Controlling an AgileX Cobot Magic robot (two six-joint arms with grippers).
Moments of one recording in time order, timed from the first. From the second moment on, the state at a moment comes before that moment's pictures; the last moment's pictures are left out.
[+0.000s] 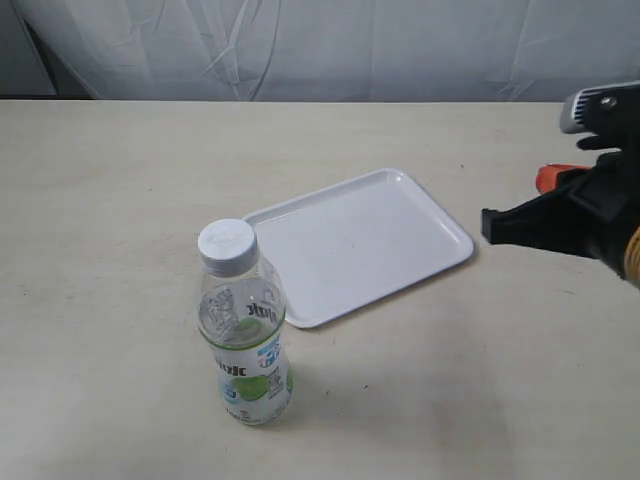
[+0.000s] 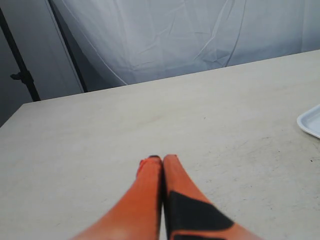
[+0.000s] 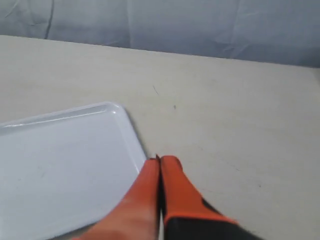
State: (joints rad) left arm -0.04 0.00 0.00 0.03 0.25 0.11; right arm 0.83 1.10 -0.43 -1.71 0.54 1.89
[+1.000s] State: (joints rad) left arm -0.04 0.00 0.00 0.03 0.25 0.11; right arm 1.20 1.10 -0.43 -1.58 0.42 1.94
